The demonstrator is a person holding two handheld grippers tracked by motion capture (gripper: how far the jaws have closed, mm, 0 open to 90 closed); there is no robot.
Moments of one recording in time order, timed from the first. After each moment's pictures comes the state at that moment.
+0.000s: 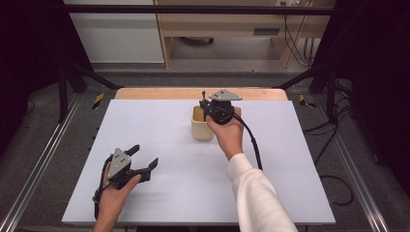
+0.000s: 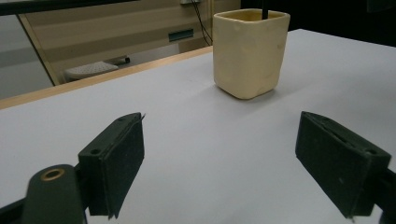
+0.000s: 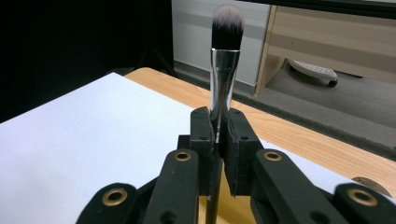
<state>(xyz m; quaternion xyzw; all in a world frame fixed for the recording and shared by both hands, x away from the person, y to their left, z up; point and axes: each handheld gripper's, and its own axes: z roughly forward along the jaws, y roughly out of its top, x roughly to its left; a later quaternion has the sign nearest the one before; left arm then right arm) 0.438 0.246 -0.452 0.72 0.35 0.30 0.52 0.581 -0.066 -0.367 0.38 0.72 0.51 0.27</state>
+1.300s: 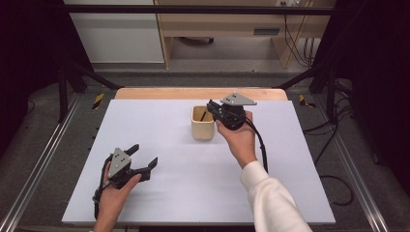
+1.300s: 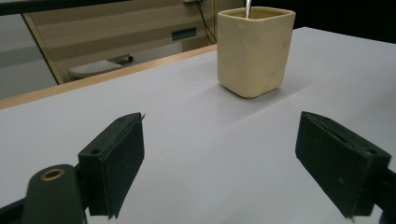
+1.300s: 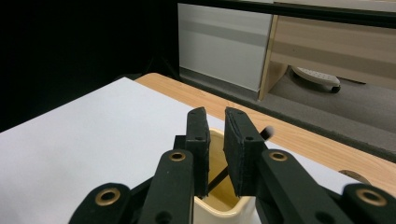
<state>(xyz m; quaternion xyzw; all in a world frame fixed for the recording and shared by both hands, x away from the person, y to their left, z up) 0.440 0.247 -0.453 0.72 0.35 0.31 0.51 0.551 -0.094 -0.352 0.36 0.72 0.53 0.26</state>
